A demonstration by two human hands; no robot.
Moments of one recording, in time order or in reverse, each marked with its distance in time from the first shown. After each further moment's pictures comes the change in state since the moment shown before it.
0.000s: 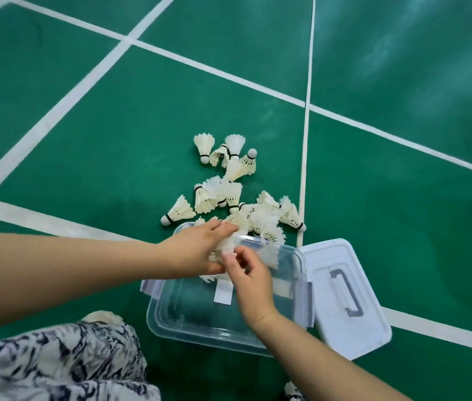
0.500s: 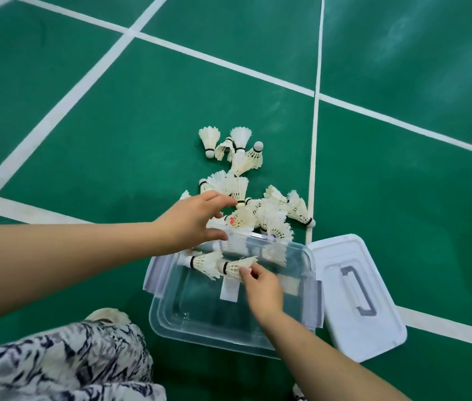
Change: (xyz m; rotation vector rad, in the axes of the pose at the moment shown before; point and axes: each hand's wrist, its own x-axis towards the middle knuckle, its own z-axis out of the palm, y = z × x) left_hand 0.013 -0.015 -0.023 -0.085 0.197 -0.027; right_hand 0.022 0.062 -0.009 -0.329 0.033 0.353
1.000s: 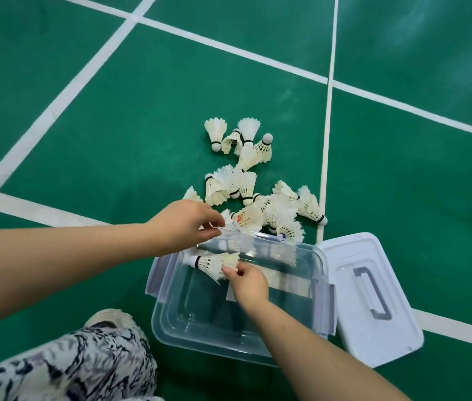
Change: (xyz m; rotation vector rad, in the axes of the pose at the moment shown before) left_hand 0.004 -0.028 0.007 0.095 -0.104 -0.066; right_hand 0.027 -0.009 0.038 -0.062 -0.171 0.103
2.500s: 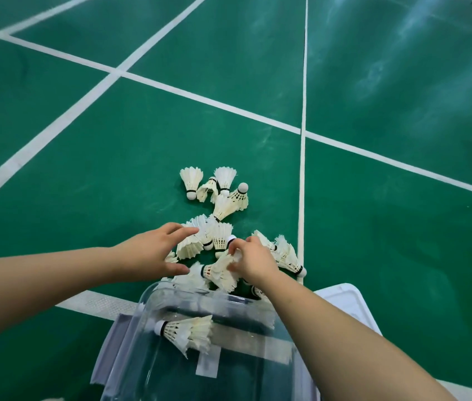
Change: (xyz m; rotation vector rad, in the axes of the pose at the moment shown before) left_hand 0.050 -0.026 -0.022 0.041 -0.144 -0.097; right_hand 0.093 -0.079 -0.106 -0.572 0.050 -0.392
